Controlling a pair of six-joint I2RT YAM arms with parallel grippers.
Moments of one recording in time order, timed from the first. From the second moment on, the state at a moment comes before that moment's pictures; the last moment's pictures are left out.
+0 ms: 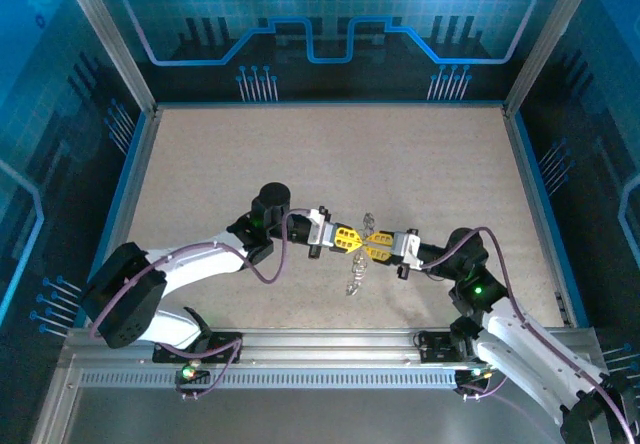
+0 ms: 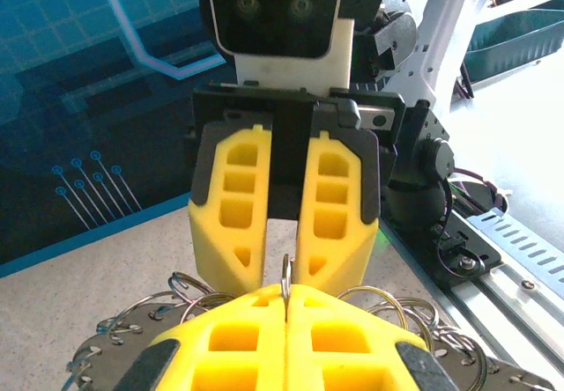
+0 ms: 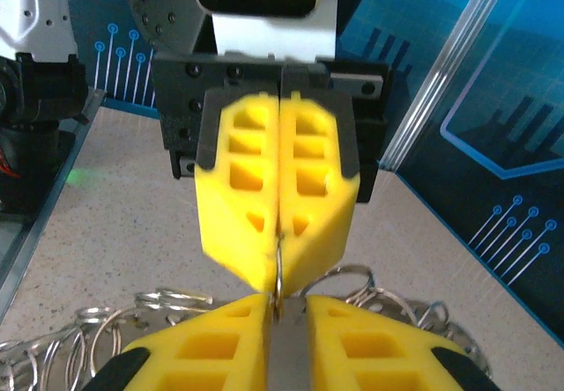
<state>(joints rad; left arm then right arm) -0.71 1.41 0.70 0.59 0.99 0.42 0.51 0.61 0.27 0.28 -0.71 -0.41</state>
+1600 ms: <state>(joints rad) -0.35 1.11 0.89 -0.58 0.26 -0.26 0.73 0.76 0.28 0.23 -0.41 -0.62</state>
